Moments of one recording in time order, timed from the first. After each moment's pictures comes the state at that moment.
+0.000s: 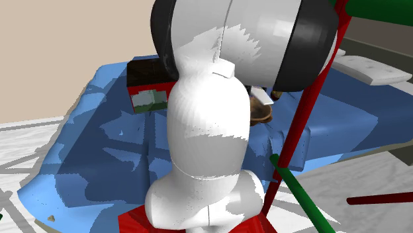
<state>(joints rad) -0.35 -0.13 -0.53 -2.03 -0.06 1.92 -0.63</state>
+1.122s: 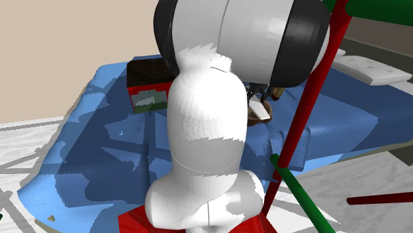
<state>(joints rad) -0.35 -0.09 -0.55 -2.17 -0.04 2.09 -0.65</state>
